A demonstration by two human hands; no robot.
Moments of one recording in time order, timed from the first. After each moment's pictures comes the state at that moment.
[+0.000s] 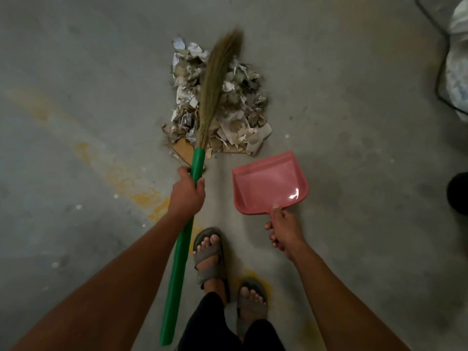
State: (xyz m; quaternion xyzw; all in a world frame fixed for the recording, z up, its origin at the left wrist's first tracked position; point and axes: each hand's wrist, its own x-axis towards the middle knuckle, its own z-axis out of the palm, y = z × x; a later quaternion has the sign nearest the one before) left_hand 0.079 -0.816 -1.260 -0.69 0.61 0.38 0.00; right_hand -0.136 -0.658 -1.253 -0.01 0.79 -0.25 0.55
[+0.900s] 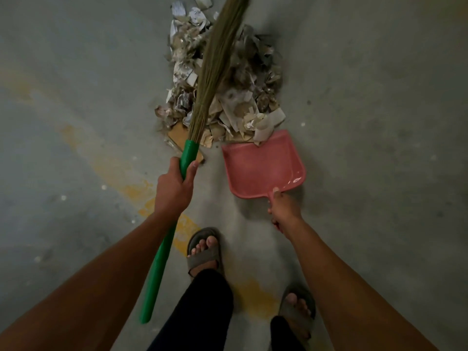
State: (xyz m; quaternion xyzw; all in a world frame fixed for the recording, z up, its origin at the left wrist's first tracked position) left_hand 0.085 -0.820 -1.329 -0.71 0.62 0.33 -0.05; right_hand -0.159 -0.702 -1.383 -0.06 0.82 -0.16 0.54
